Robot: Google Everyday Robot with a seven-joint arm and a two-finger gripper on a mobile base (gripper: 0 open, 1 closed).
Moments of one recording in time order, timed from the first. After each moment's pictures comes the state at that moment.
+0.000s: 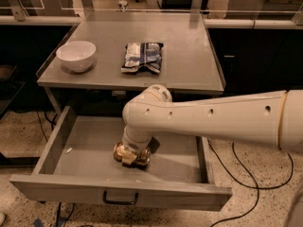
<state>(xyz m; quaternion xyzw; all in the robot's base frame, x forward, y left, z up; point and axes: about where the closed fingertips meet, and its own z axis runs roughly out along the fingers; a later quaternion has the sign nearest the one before) 0.522 0.067 0.625 -0.60 0.78 0.05 0.14</state>
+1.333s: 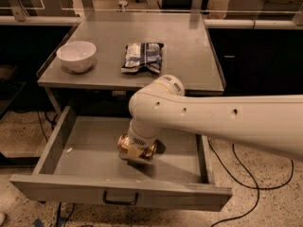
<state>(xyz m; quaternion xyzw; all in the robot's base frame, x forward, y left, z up) 0.511 0.046 0.671 -0.59 0.79 0.04 0.16</state>
